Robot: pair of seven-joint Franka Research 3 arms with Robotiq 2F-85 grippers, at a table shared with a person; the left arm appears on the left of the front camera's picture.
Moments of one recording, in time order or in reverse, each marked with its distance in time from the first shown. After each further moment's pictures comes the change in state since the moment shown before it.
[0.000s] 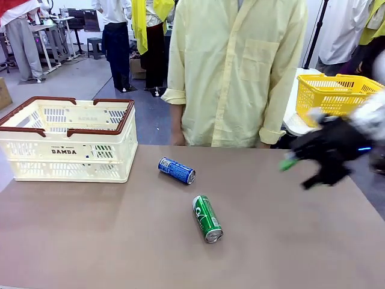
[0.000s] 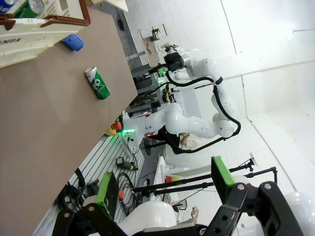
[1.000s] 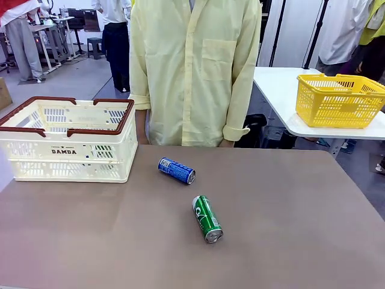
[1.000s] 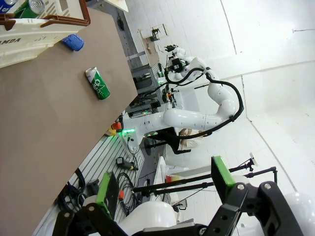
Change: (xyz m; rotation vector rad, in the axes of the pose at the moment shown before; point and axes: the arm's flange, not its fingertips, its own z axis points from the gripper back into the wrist) left arm 0.000 0.000 0.000 0.000 0.000 -0.001; right arm -0.047 -0.164 0.152 0.665 -0.130 -0.114
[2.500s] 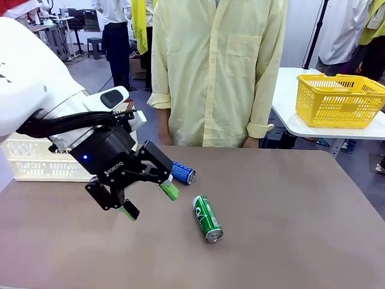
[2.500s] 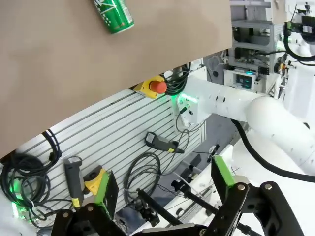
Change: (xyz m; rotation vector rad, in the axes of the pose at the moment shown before) left arm -0.078 -0.114 -0.469 0.681 0.269 0.164; right arm -0.002 0.000 0.000 -0.006 -0.003 -0.005
